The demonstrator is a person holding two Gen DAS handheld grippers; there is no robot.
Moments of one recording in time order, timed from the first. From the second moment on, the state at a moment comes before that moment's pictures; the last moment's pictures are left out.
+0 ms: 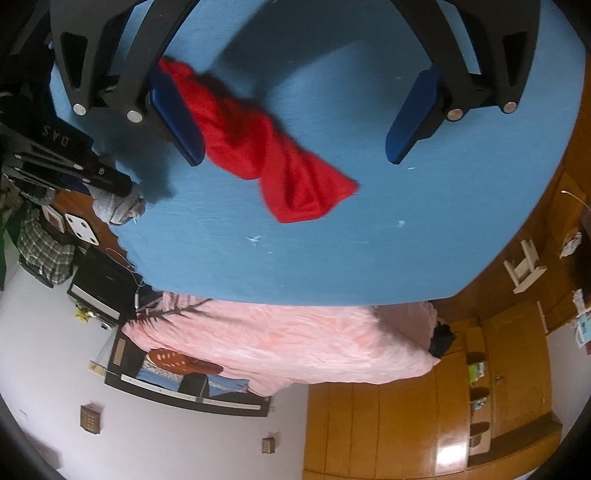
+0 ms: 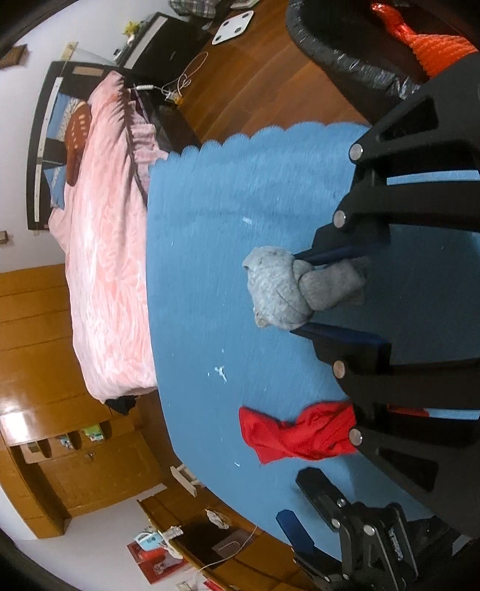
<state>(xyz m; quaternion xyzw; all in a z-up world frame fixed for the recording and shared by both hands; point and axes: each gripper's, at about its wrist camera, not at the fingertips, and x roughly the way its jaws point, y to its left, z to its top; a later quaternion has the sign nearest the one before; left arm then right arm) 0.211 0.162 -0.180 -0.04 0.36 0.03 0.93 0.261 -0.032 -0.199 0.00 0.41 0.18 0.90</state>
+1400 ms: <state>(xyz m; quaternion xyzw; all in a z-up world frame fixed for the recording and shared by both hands) 0.219 0.161 -0.185 -0.05 0.39 0.00 0.92 0.264 -0.032 -0.204 0.00 0.42 0.18 0.89</state>
